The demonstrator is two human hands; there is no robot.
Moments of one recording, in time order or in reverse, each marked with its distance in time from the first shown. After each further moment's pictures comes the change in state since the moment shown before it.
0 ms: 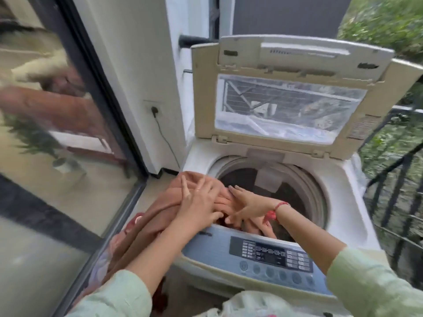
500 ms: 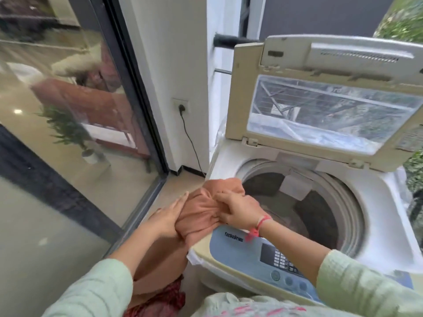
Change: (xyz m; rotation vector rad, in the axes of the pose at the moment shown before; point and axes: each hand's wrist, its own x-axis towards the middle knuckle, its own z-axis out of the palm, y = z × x) left_hand -0.062 -0.165 0.063 -0.307 -0.394 -0.169; right_hand 0.035 -0.094 0.037 -0.210 0.371 -0.351
